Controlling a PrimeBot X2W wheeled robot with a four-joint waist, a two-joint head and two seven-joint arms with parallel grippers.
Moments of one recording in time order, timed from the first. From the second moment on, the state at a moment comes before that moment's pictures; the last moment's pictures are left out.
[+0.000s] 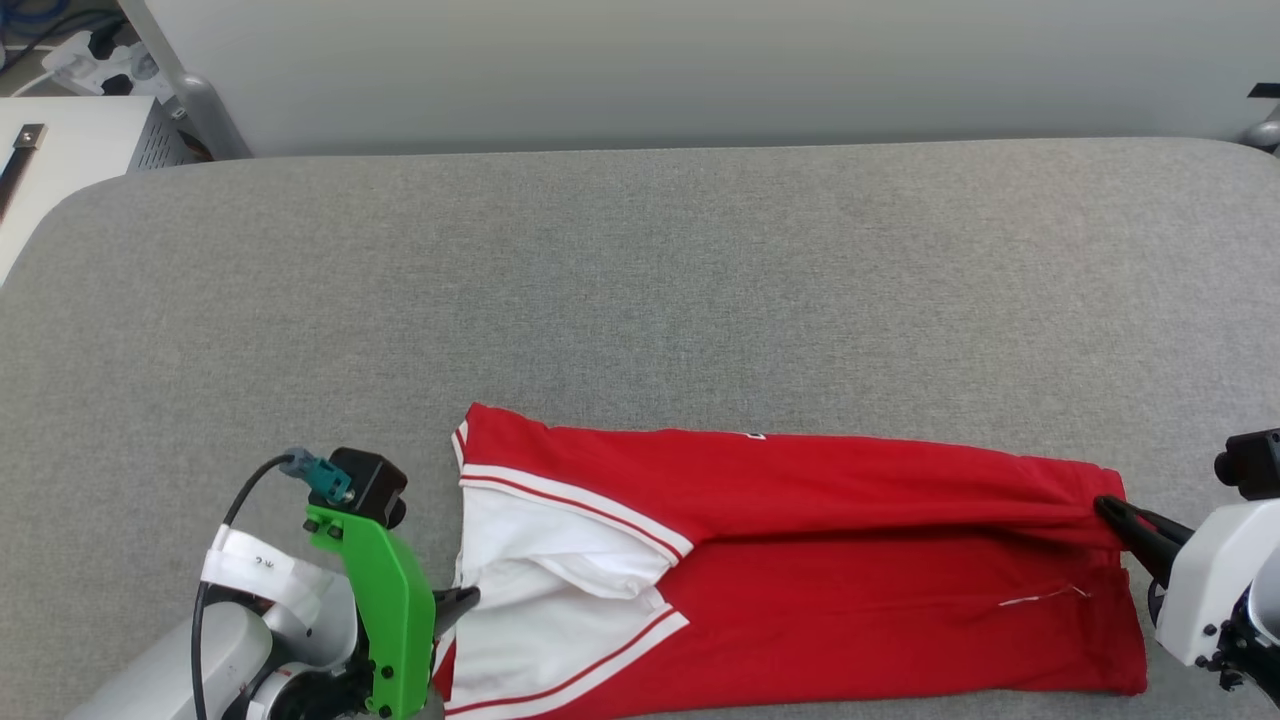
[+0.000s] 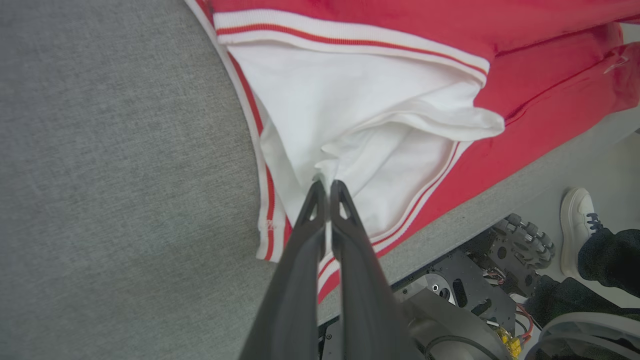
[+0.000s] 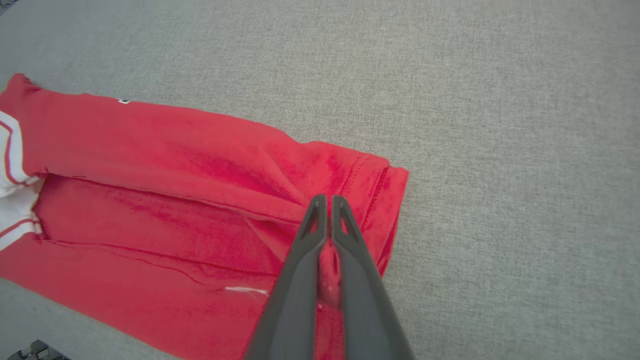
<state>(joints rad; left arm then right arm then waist) -0.32 0.73 -0.74 -0.03 -1.09 0.08 0.56 -0.18 -0.68 0.37 0.21 0.86 0.13 0.27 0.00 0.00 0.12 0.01</state>
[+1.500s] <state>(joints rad) -0.23 0.63 -0.68 -0.03 -0.97 0.07 0.12 -0.03 -0.67 0.19 0.12 0.91 0.13 0.52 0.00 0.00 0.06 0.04</state>
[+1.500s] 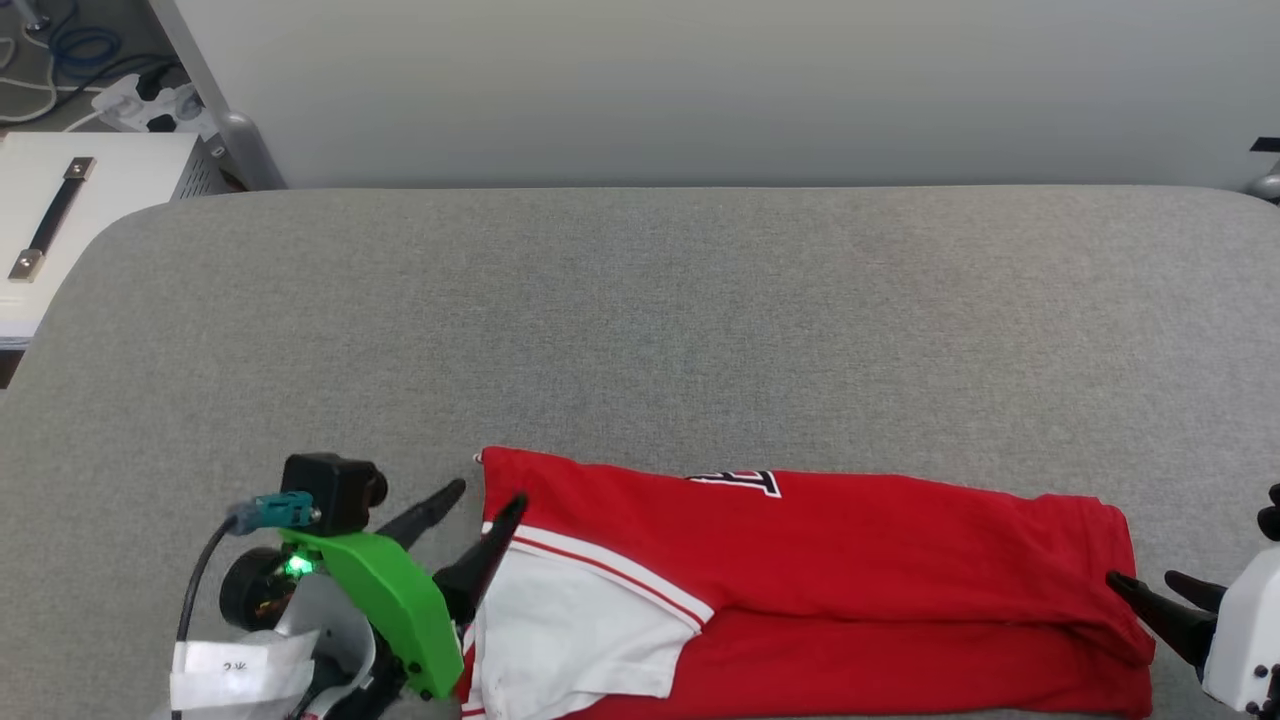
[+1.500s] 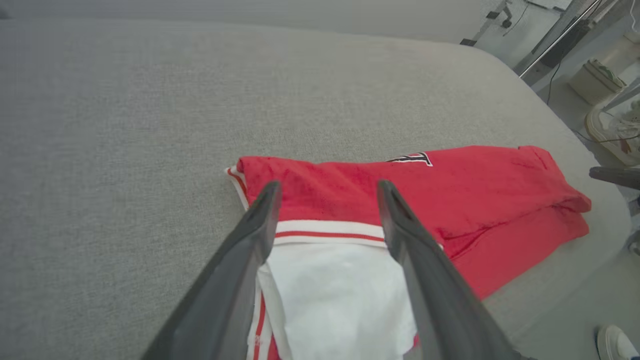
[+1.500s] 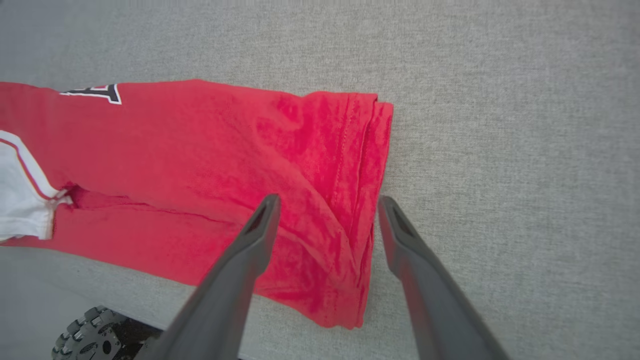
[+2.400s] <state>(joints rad) -0.05 0.24 -0.18 0.00 -0.25 -0.10 -0.26 -0.03 -0.41 -0.15 0.28 0.74 0.13 0.68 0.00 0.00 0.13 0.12</state>
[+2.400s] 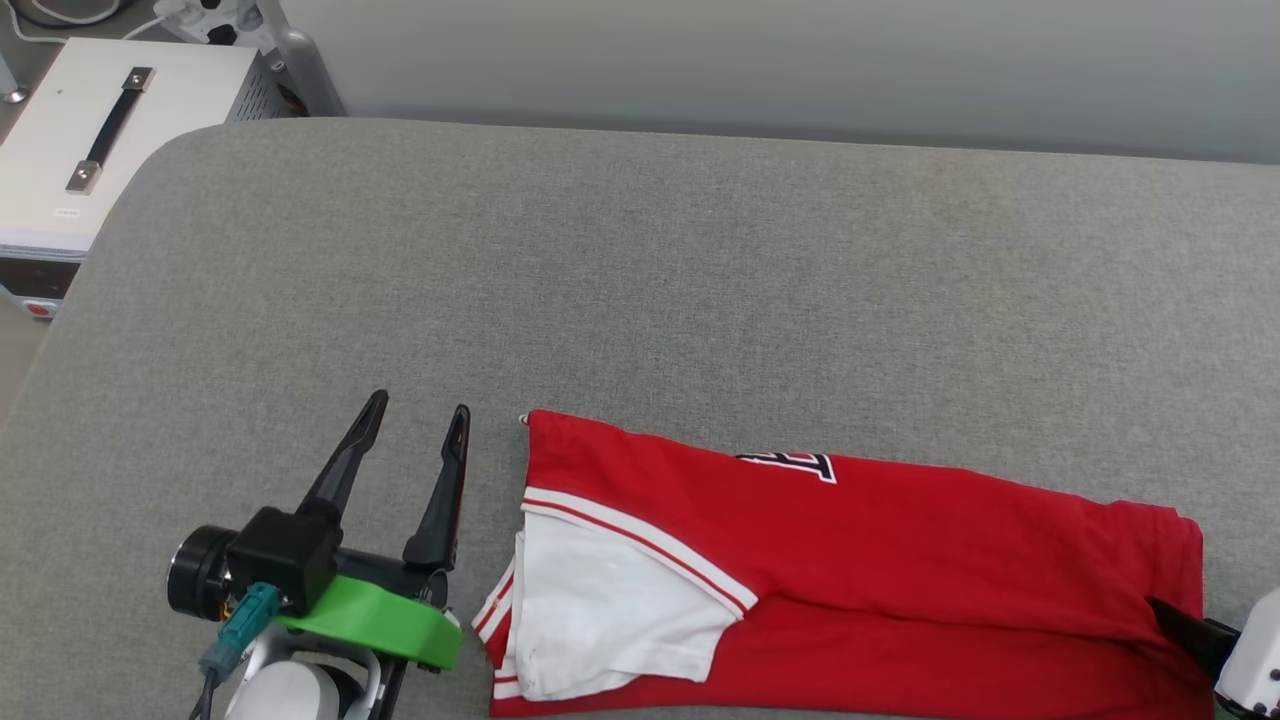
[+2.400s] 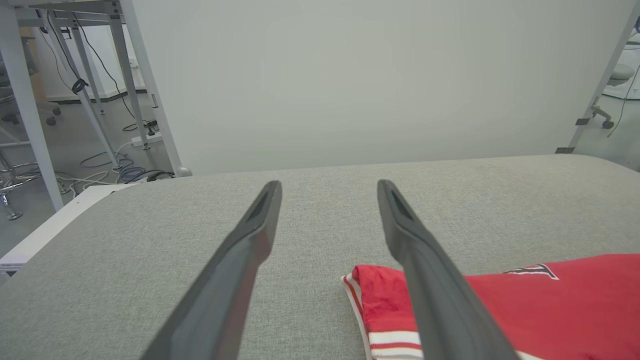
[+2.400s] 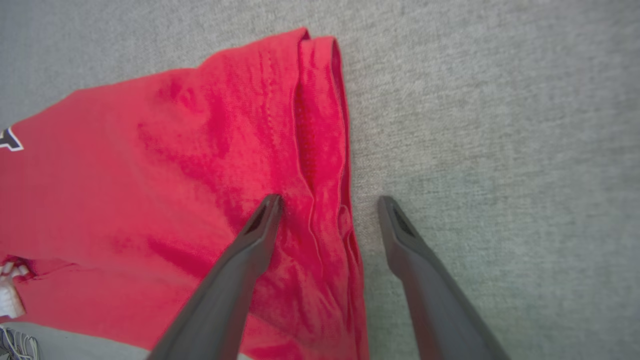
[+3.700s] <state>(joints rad) -0.04 0.21 -0.19 0.02 -0.24 -0.13 -0.26 -0.06 -0.46 -0.02 0.39 0.79 0.13 0.49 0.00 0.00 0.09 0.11</state>
